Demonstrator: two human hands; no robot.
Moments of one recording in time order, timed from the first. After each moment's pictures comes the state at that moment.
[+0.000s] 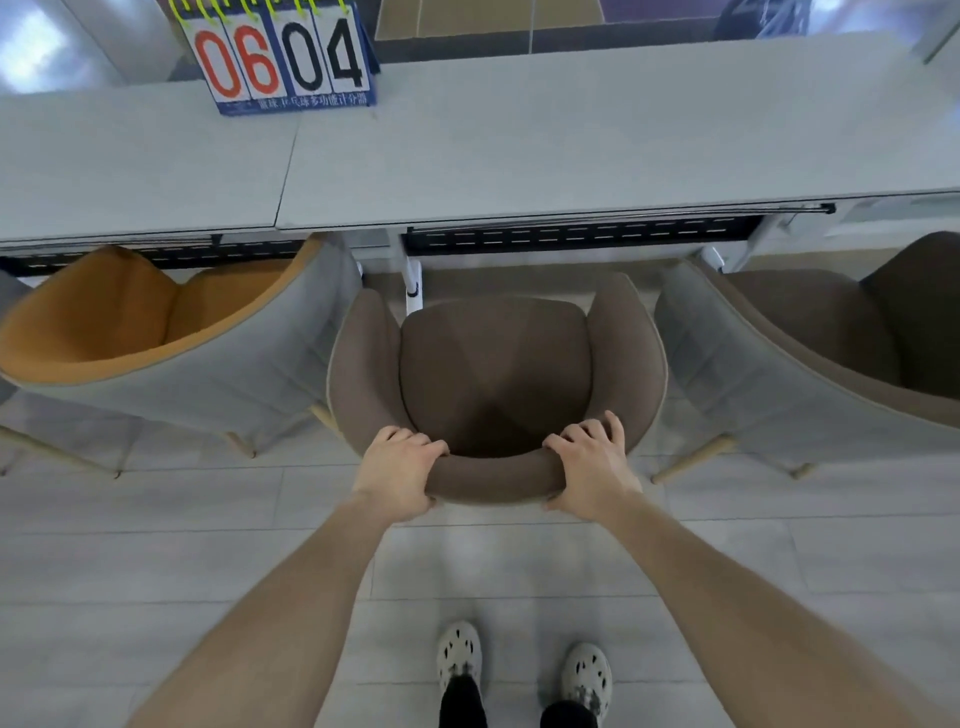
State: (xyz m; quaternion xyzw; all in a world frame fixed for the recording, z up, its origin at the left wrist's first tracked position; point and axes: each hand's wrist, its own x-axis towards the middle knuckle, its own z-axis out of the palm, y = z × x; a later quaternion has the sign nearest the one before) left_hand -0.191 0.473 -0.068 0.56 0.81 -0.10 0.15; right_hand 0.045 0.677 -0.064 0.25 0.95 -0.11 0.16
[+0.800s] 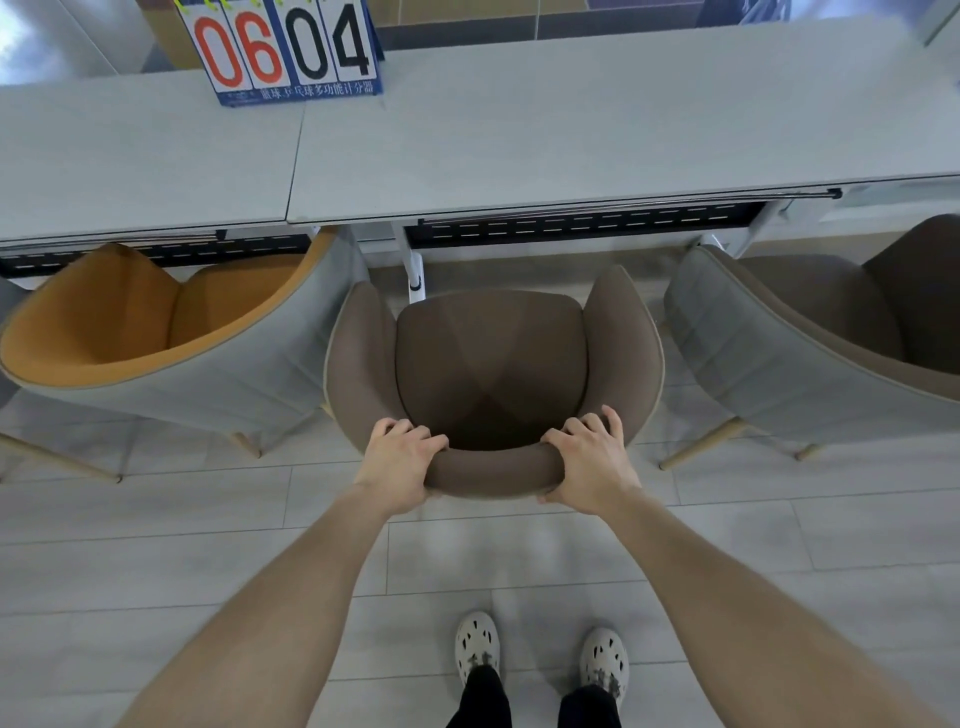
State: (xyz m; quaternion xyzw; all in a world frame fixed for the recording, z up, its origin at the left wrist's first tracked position) left_hand -0.225 0.445 -0.056 0.57 0.79 -0.13 0.17; right_hand 0.011 0.637 -0.054 0.29 0.94 -0.12 0.16
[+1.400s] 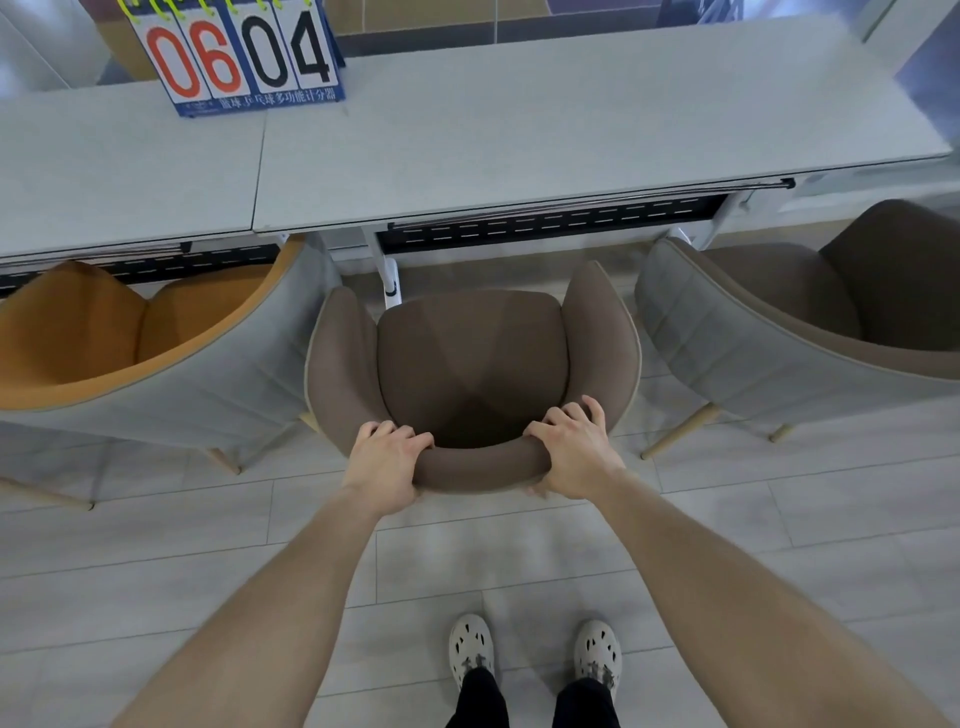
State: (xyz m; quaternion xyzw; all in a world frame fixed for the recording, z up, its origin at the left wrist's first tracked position) left_hand -0.219 0.452 -0.064 0.57 0.80 -0.11 0.16; right_hand 0.020 0.649 -0.063 0.28 0.94 -0.14 0.16
